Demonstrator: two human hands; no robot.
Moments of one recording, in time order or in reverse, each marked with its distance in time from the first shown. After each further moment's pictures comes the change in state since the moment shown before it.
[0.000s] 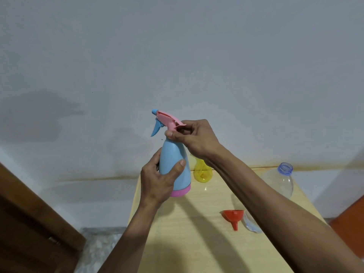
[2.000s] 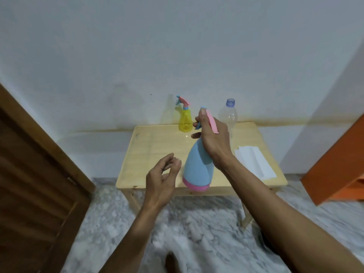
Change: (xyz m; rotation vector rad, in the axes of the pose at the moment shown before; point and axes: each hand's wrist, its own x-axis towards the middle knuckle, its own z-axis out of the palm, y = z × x) left_hand -0.286 0.039 0.030 0.089 -0.042 -0.167; right_hand -0.282 0.018 -0.062 0.008 0.390 0.086
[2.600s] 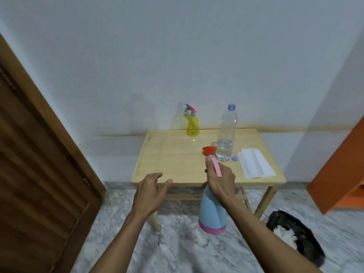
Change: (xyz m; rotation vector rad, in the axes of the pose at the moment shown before) left_hand -0.070 -0.027 -0.082 0.620 -0.052 0.050; right_hand -0.128 0.062 -0.024 -0.275 0.054 0.085
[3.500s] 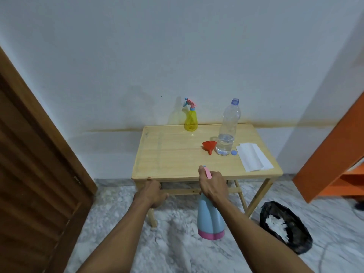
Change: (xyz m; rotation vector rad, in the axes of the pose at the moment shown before) left_hand 0.035 -0.059 0.003 0.378 -0.504 -0.219; right_hand -0.018 0.021 0.071 -0.257 -0.073 0.239
